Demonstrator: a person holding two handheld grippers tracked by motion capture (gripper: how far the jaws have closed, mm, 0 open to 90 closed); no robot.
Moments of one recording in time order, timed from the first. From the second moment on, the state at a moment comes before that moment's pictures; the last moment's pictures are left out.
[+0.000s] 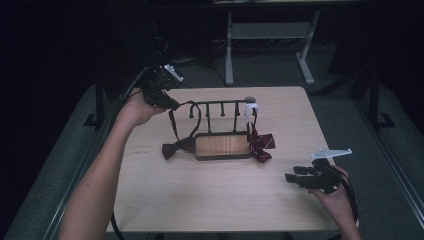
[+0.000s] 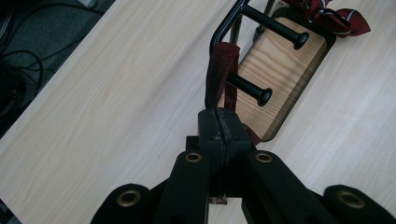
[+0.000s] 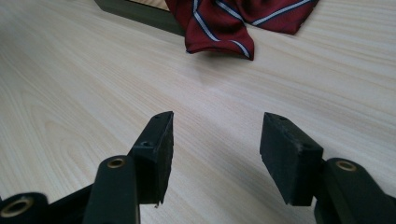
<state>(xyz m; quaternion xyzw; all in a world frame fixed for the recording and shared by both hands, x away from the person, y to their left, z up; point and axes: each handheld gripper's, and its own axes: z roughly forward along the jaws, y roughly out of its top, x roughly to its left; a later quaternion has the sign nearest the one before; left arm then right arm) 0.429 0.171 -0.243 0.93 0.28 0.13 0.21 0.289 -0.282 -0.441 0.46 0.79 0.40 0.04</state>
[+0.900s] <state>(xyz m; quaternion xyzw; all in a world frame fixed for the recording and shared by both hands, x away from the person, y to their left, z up) 0.448 0.166 -0.254 0.93 0.30 0.14 0.18 0.289 -0.286 -0.442 0.46 0.79 0.40 0.04</state>
